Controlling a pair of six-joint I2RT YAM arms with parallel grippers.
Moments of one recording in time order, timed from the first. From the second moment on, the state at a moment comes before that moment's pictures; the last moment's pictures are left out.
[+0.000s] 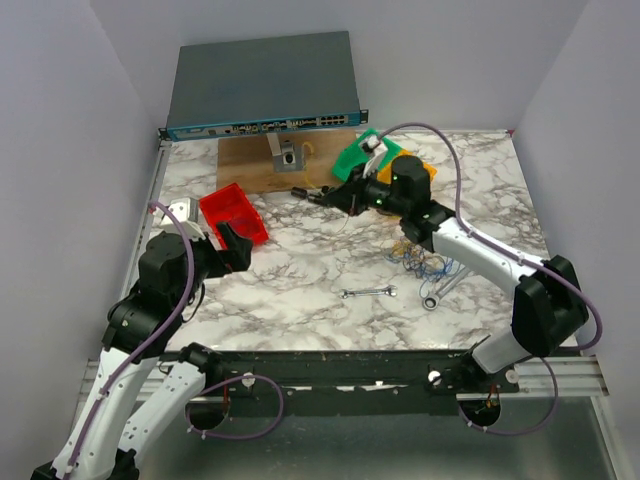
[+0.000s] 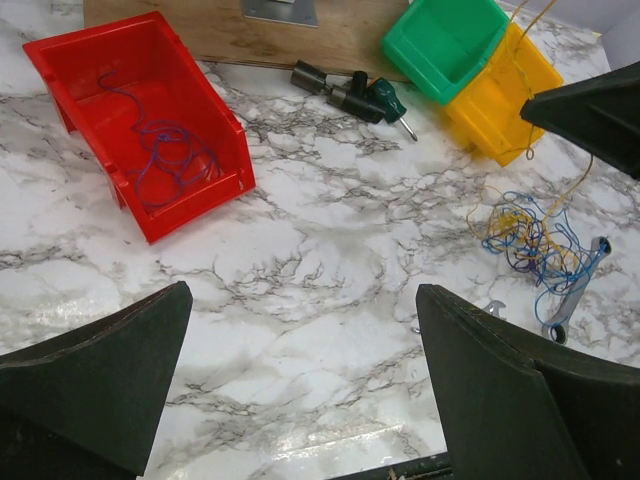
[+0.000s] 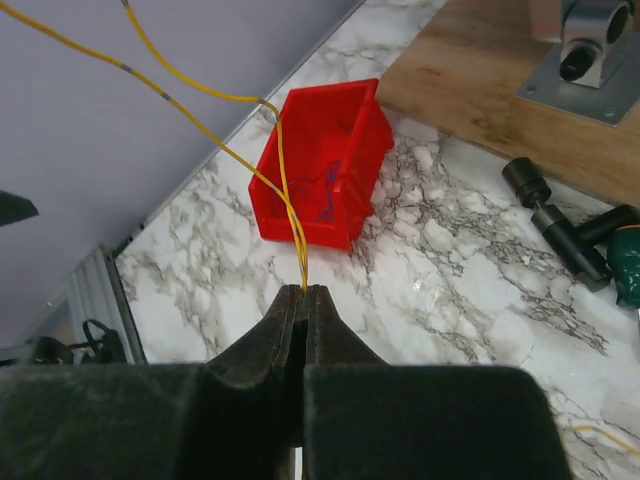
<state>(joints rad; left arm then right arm) -0.39 0.57 0.92 -0.72 -0.12 -0.47 0.65 1.53 1.13 0.18 -0.39 0.33</state>
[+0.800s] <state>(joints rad) -0.39 0.55 0.92 -0.72 -0.10 -0.46 0.28 1.92 0.84 1.40 -0.49 1.49</state>
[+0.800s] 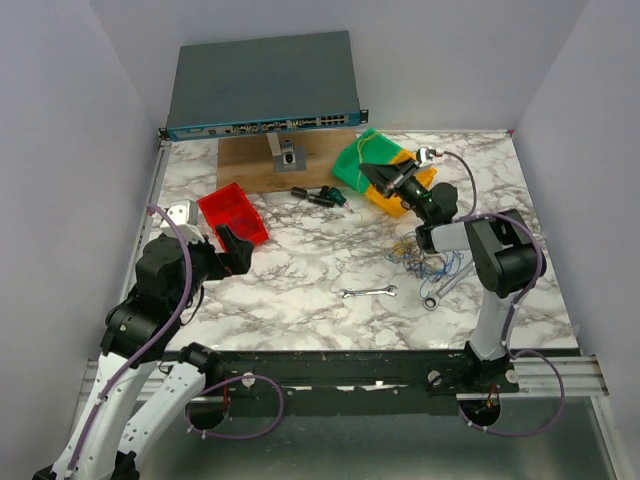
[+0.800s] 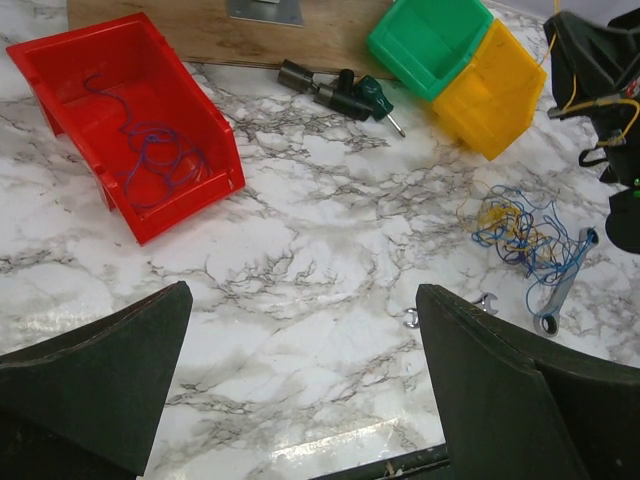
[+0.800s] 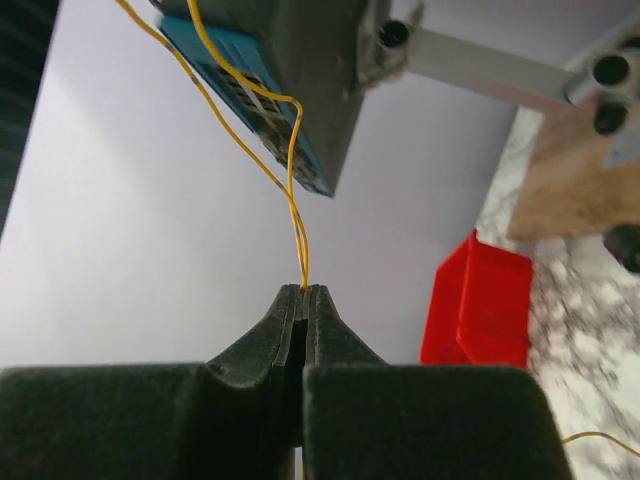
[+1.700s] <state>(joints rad) -0.39 0.53 0.91 -0.72 -0.06 -0.44 0.21 2.32 1.54 1.46 -0.52 1.31</state>
